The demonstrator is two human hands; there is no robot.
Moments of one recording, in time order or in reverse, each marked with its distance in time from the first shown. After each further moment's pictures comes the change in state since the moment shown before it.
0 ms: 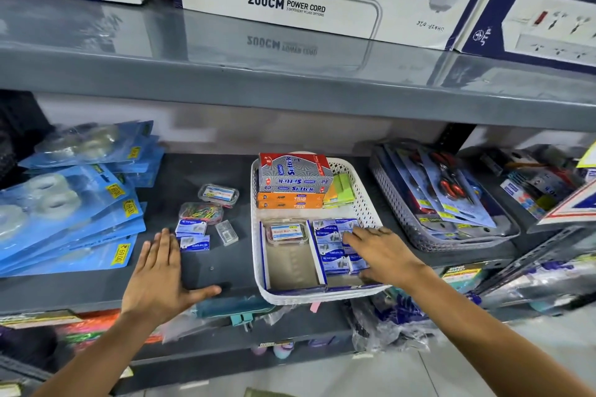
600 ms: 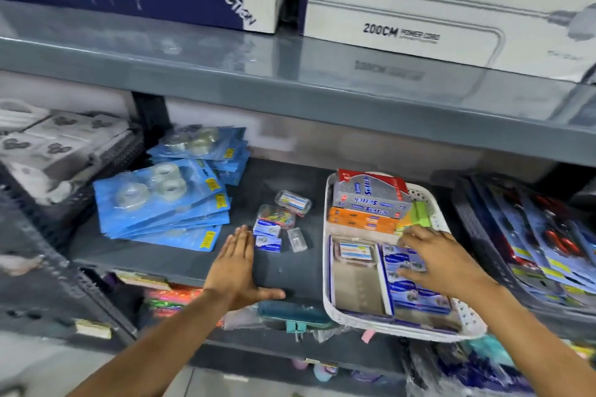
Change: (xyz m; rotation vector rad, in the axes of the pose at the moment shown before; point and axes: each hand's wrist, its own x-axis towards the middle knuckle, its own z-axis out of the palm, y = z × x) left_hand -0.003 0.001 -0.017 -0.116 -0.103 -0.036; right_hand 0.033 -0.009 -0.049 0.161 0.179 -0.034
